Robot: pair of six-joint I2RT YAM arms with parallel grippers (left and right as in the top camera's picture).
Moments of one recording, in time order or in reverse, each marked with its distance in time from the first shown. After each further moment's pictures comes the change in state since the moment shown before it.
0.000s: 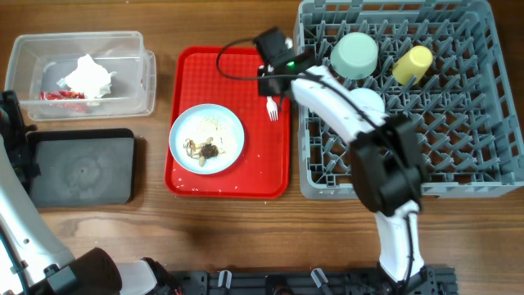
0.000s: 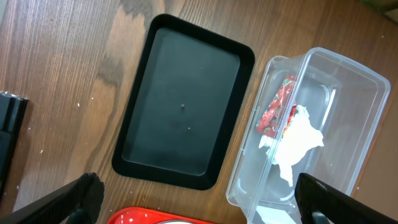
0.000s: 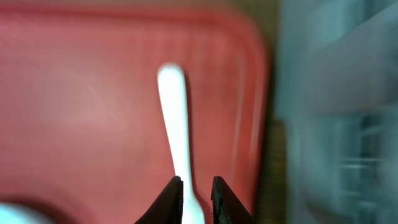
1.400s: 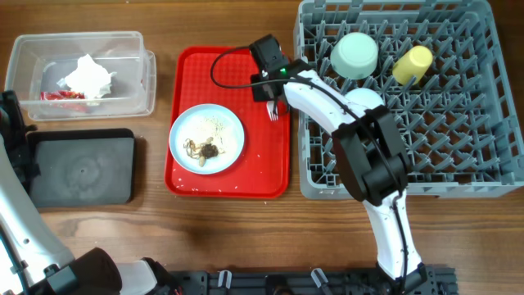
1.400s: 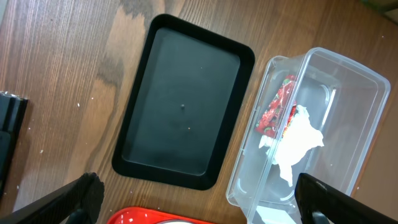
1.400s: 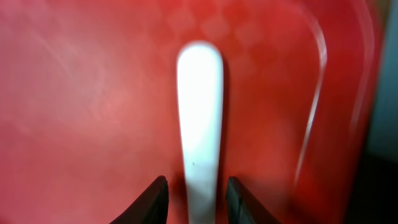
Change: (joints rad) left arm 0.000 0.000 0.000 0.000 0.000 0.000; right arm 0.020 0.175 0.007 0.120 -0.033 -0.103
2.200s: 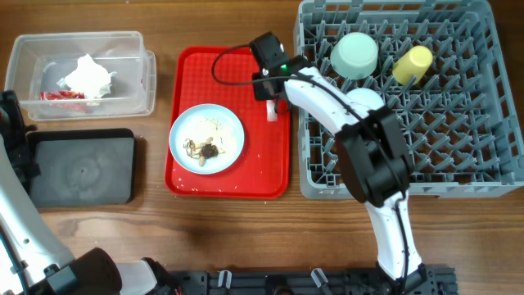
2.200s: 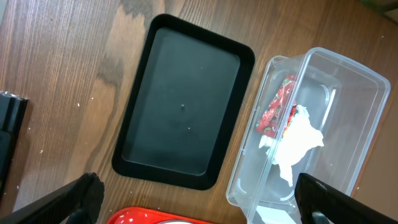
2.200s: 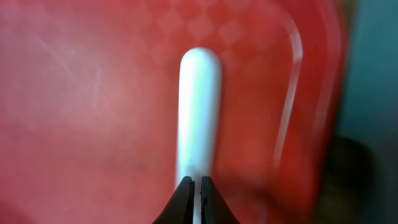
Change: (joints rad) left arm 0.000 0.000 0.000 0.000 0.000 0.000; right arm -0.008 -0.042 0.031 -0.080 0.004 0.027
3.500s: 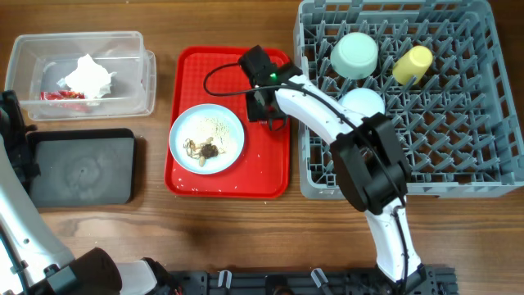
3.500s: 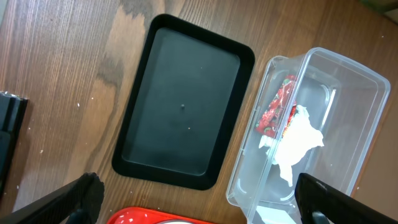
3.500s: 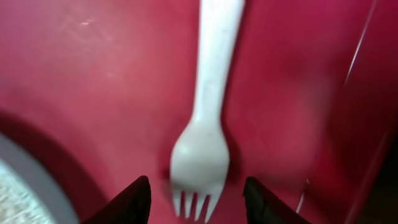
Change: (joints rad) left arm 0.000 0.000 0.000 0.000 0.000 0.000; right arm 0.071 -0.017 -0.039 -0.179 -0.085 0.102
